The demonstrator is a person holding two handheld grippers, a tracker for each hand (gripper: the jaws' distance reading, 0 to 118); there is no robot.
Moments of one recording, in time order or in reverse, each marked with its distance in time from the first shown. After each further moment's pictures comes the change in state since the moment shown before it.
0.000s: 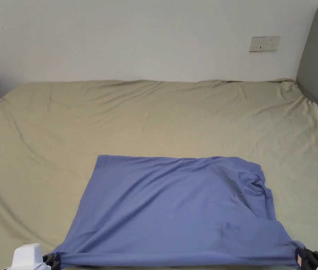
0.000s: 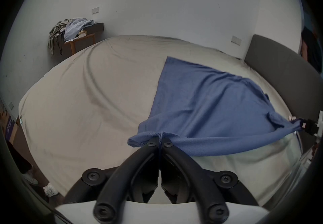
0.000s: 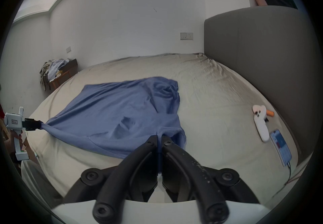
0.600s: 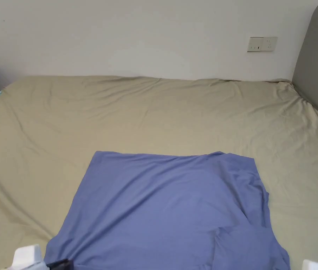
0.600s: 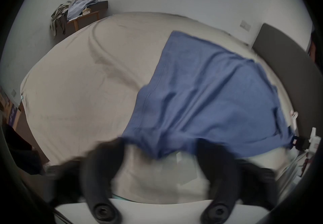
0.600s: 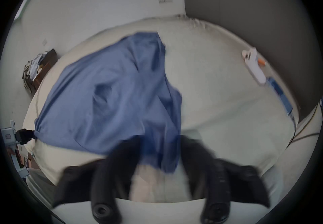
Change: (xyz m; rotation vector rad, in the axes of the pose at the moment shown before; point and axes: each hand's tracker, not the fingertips) left arm 0.003 -0.012 0.008 -0.131 -0.006 0.103; right arm -0.018 -0.034 -0.009 -0.217 -0.112 -0.116
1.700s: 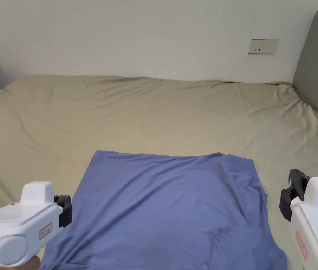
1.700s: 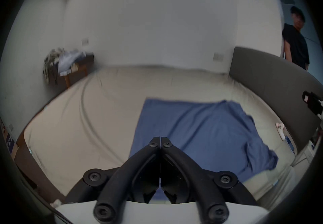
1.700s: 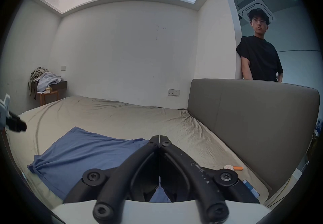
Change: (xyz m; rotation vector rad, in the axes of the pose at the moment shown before) left arm 0.063 0.073 0.077 0.261 -0.054 -0.191; right arm -0.068 0.103 0.119 0.688 -0.086 0.209
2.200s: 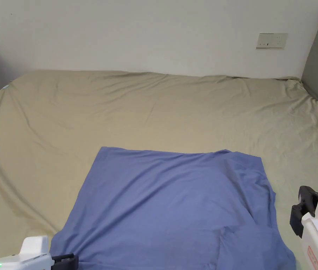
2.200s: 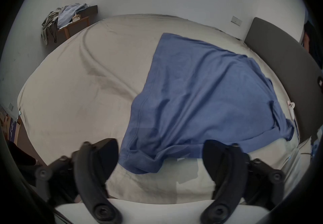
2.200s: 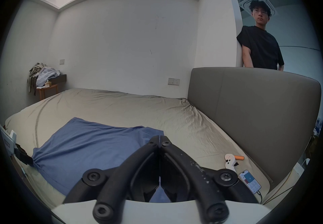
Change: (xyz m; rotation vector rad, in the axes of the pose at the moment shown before) left arm -0.055 -0.107 -0.066 -0.311 0.032 0.053; right arm 0.000 -0.027 -0.002 -0.094 -0.001 -0.006
